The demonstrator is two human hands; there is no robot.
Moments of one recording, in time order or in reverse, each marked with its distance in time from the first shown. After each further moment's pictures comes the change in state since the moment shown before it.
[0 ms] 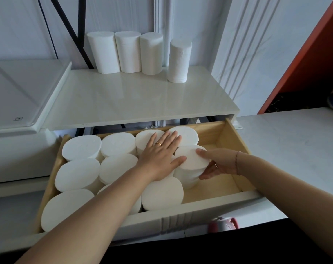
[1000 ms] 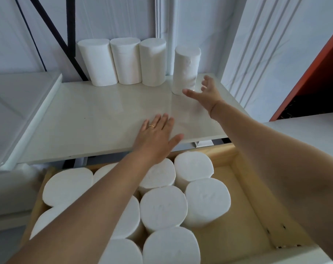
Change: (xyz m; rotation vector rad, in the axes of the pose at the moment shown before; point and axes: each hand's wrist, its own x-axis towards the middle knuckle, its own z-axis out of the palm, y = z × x) left_hand 0.104 -0.067 -0.040 0.013 0.065 -0.178; right_hand 0.122 -0.197 -0.051 0.014 0.559 -0.733
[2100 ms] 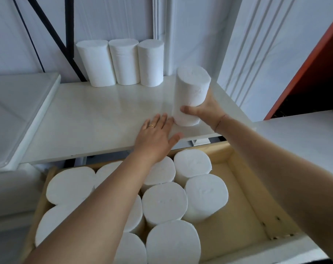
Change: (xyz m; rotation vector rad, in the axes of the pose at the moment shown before) left_hand -0.004 0.001 0.001 0.024 0.048 0.023; right_hand -0.059 -0.009 -0.005 0.055 -0.168 -0.146
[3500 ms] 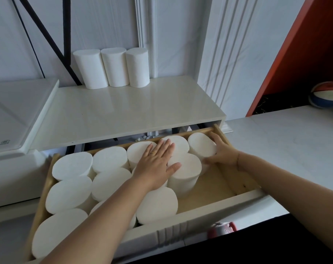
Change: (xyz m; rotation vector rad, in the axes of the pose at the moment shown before) left_hand -0.103 0.056 0.025 -0.057 -0.106 0.165; right_hand -0.155 0.072 -0.070 -0.498 -0.210 0.337
